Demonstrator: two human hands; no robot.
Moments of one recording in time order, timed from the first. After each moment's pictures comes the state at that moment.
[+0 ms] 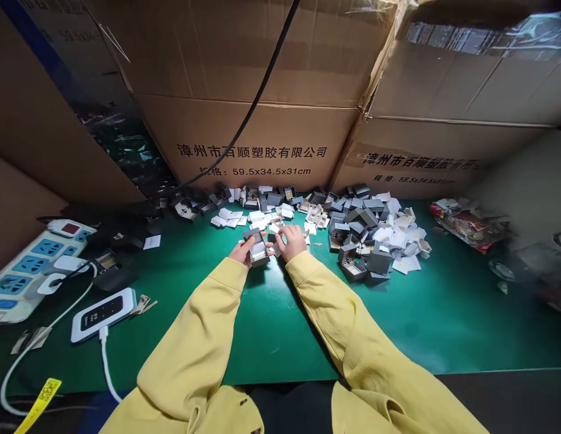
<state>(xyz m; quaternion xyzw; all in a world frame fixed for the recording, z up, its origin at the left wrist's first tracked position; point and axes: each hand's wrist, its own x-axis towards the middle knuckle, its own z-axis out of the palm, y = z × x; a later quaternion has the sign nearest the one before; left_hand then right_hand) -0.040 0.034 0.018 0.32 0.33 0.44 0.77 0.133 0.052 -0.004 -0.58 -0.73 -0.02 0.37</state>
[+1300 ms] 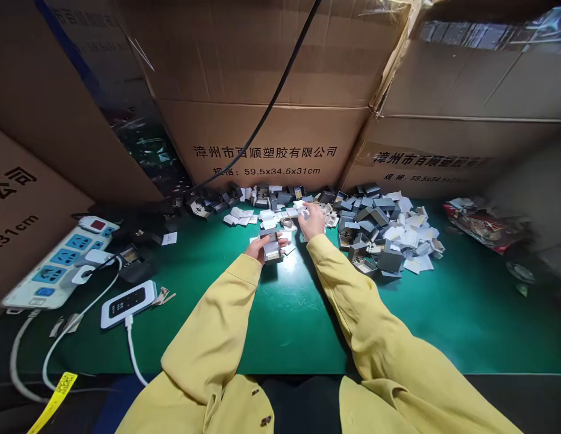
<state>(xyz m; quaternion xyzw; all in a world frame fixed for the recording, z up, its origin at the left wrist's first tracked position) -0.031 0.045 -0.008 0.29 0.25 0.43 0.82 0.158 0.091 0.023 -0.66 -0.63 0.05 0.40</state>
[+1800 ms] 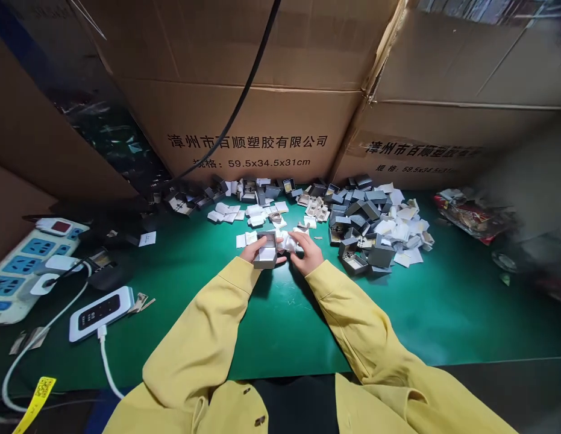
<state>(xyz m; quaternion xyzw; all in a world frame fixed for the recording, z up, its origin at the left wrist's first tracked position) -0.009 0.028 0.006 0.22 0.28 0.36 0.87 0.176 0.000 -0.012 -0.47 -0.75 0.09 0.45</state>
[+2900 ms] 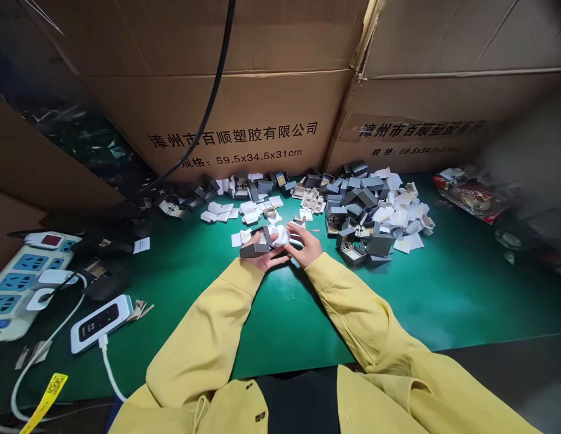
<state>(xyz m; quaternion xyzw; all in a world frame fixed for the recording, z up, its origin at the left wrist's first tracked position) 0.001 0.025 0.000 0.15 0.25 0.34 0.90 0.173 0.001 -0.010 -0.46 -0.67 0.24 0.53</state>
